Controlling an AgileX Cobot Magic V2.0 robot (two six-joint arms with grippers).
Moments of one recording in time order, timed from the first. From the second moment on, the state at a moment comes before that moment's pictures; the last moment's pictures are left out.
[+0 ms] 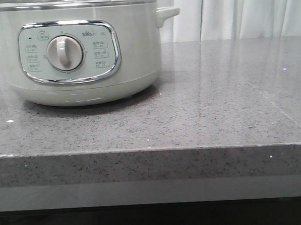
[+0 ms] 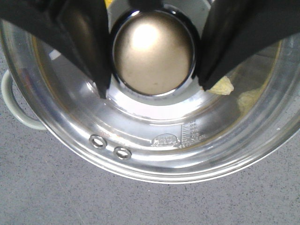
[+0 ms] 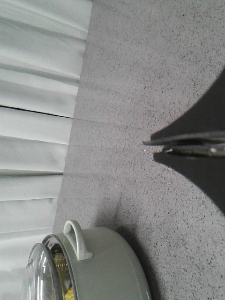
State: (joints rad) left arm -0.36 1.67 -1.79 -0.14 0.93 0.05; right arm 0.15 0.35 -0.38 0.22 0.20 -0.26
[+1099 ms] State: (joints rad) left arm -0.41 1.69 -1.79 -0.14 0.92 0.09; right arm 0.15 0.35 -0.38 0.22 0.20 -0.26
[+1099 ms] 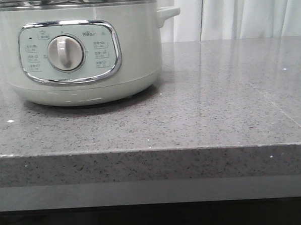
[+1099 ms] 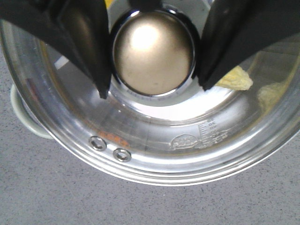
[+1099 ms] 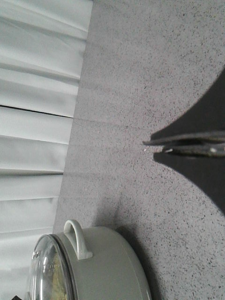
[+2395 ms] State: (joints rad) left arm -0.41 1.24 -1.44 -0.14 0.66 0.10; right arm 0.15 0.35 -0.38 0.22 0.20 -0.26
